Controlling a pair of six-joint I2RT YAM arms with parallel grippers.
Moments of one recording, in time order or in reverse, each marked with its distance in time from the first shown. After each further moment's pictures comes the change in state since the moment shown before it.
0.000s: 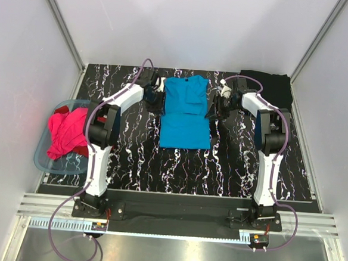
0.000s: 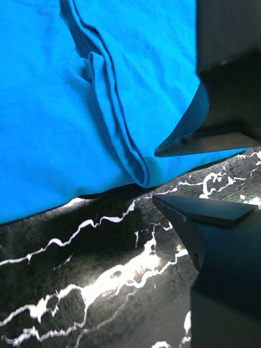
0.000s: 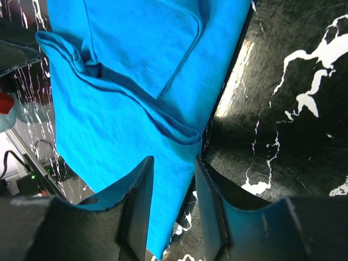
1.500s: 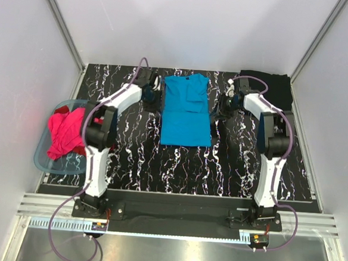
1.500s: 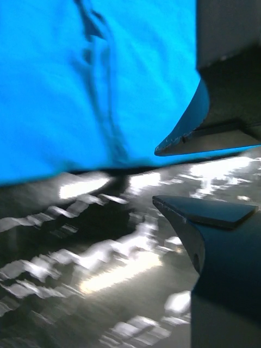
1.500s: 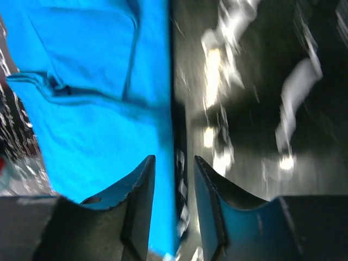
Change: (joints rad) left arm -0.001 -0.014 -0.003 0.010 -0.086 -0.079; right arm 0.004 -0.045 -0.039 0.056 0.215 0.171
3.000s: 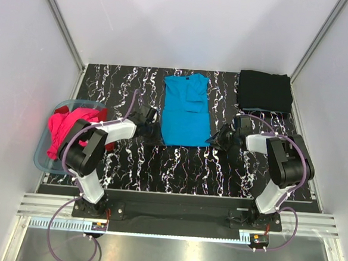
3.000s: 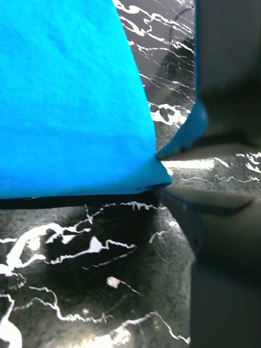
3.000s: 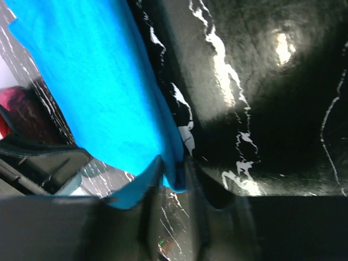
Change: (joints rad) left arm -0.154 -0.451 -0.810 0.394 0.043 -0.338; right arm 0.070 -0.480 -0.911 0.616 0.029 0.582
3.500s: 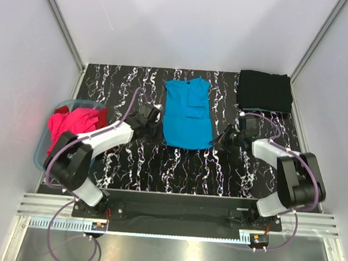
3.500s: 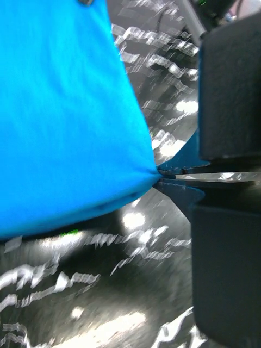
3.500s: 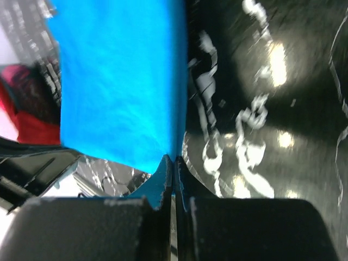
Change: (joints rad) left arm -0.079 -0.146 0.009 -0.099 -0.046 0.015; right arm 0.001 -0.188 -0.047 -0.127 0.005 -0.055
